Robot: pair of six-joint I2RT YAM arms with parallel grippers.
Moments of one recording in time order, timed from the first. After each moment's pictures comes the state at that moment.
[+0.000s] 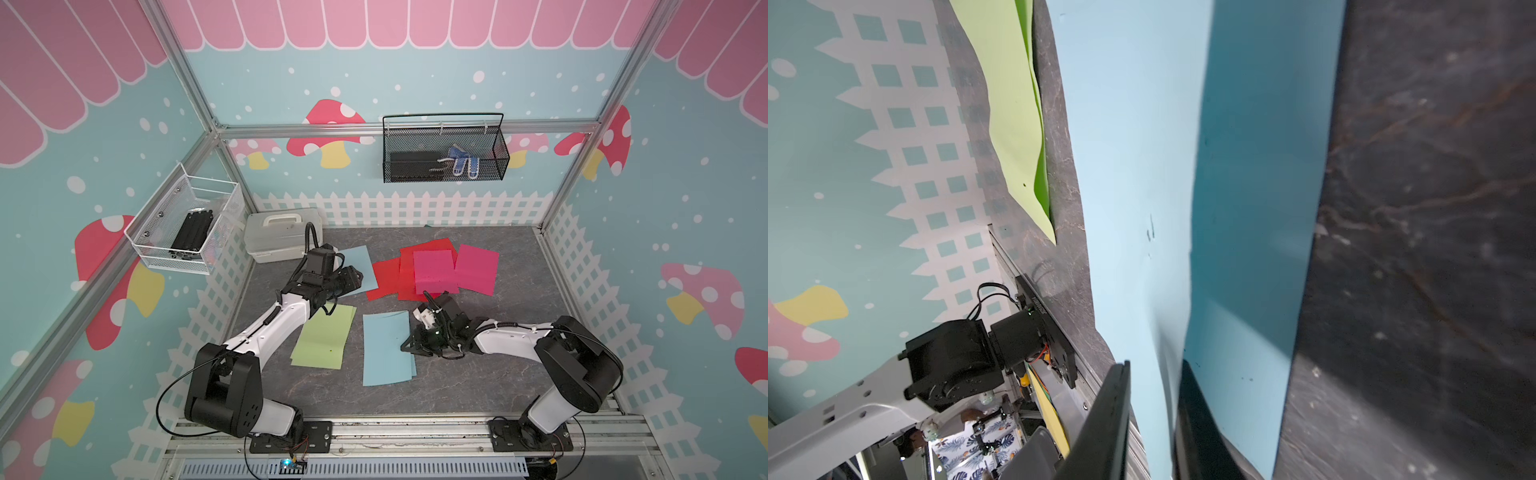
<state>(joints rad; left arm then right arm) -0.25 1.44 0.98 -0.26 0.21 -0.59 0.72 1.62 0.73 0.00 -0.59 0.93</state>
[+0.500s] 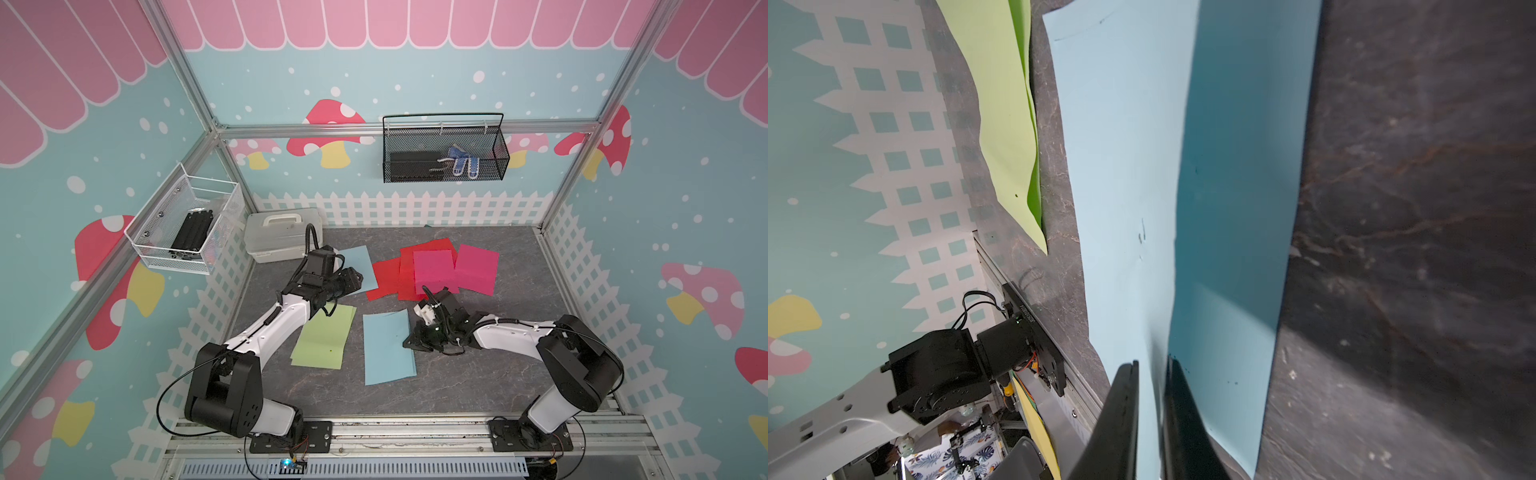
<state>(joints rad) -0.25 1.44 0.97 -0.26 0.21 -0.59 0.70 1.63 0.80 -0.10 -0.57 0.87</state>
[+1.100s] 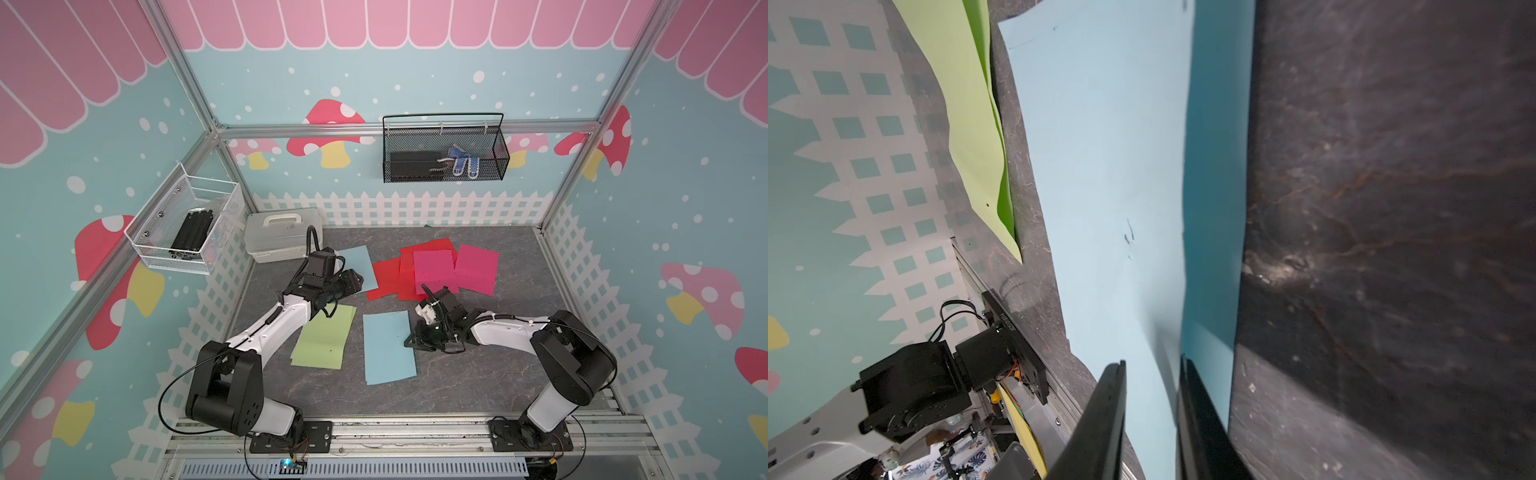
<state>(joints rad) -0.25 1.45 0.95 -0.25 0.21 -0.59 0.68 1.67 0.82 -0.14 -0.55 0.83</state>
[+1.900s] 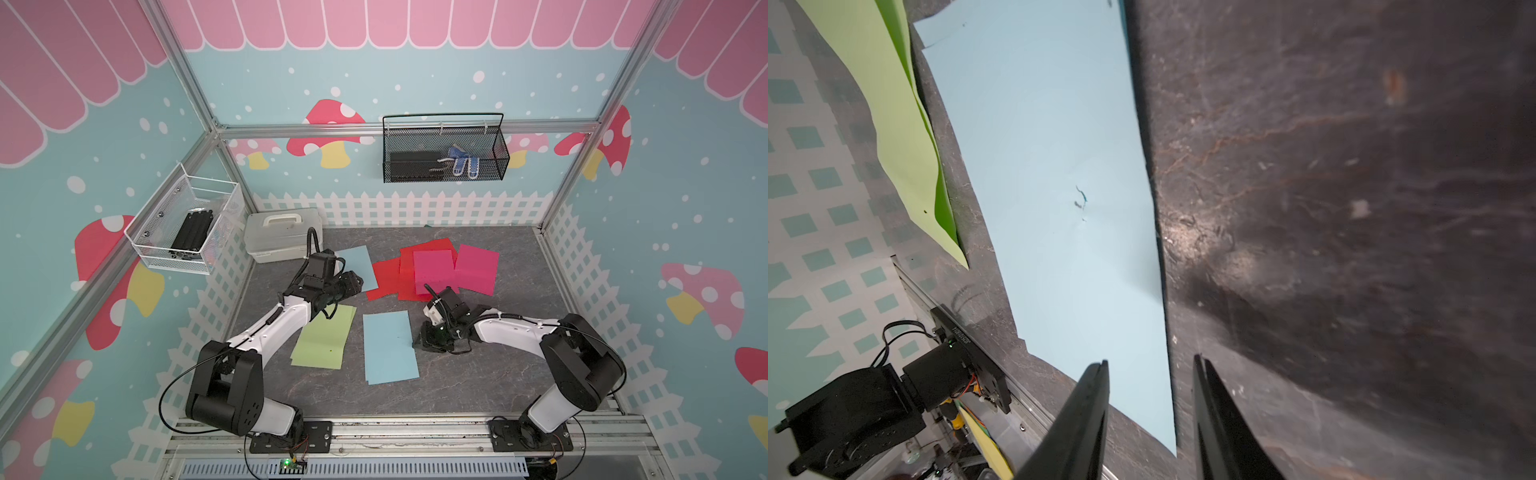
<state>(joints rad) -0.25 1.45 0.94 -0.25 0.21 -0.59 0.67 1.59 0.85 -0.37 -0.43 0.77</state>
